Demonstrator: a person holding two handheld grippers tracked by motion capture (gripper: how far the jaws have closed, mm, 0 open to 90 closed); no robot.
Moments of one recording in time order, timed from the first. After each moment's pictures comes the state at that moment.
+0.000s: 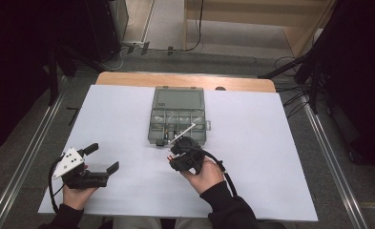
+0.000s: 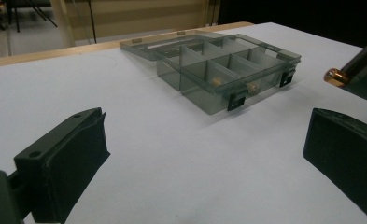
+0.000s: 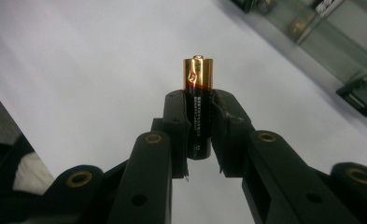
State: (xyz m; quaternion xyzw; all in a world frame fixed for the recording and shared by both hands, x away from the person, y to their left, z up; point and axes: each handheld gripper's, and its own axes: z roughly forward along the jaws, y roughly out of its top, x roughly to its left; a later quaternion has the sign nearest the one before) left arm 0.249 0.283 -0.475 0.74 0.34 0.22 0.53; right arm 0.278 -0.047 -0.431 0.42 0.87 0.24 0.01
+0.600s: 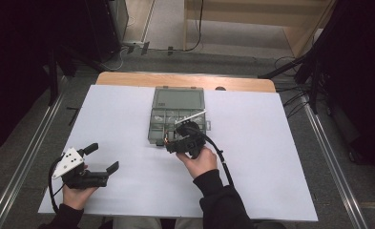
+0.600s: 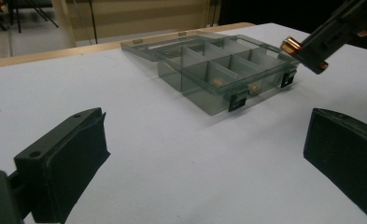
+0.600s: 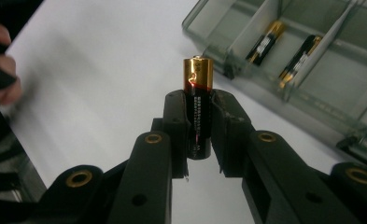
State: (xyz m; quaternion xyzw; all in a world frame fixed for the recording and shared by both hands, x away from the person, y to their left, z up) left arm 0.249 0.284 -0.475 0.74 0.34 0.22 0.53; right arm 0.319 -0.059 -0.433 0.49 0.80 0.35 -0.05
